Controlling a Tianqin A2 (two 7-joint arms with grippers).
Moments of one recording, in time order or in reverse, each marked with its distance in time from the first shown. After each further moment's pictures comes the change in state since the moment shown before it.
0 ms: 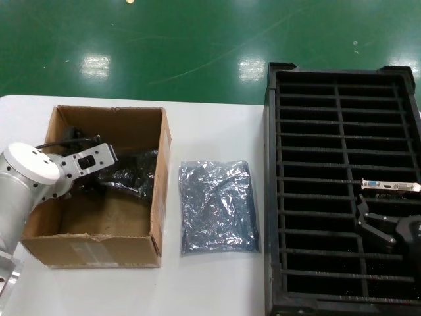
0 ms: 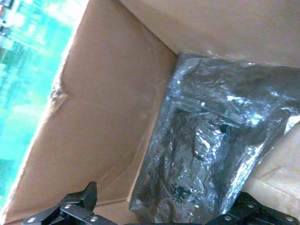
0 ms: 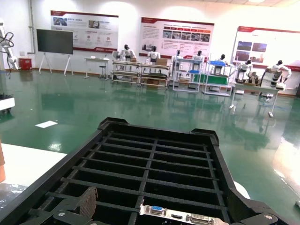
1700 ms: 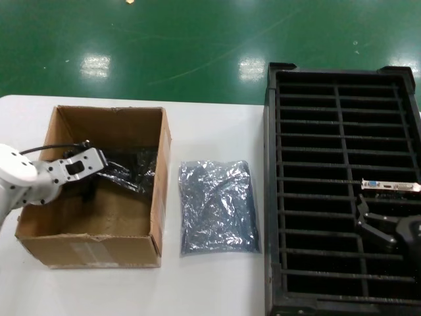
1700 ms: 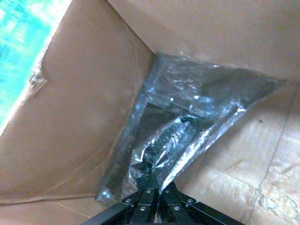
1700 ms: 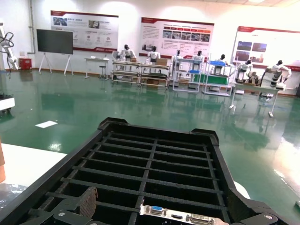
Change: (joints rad) left arm 0.032 -0.069 -0.066 -0.076 0.079 0.151 -0.086; right arm 0.000 0.000 0.000 0.000 0.000 0.000 0.000
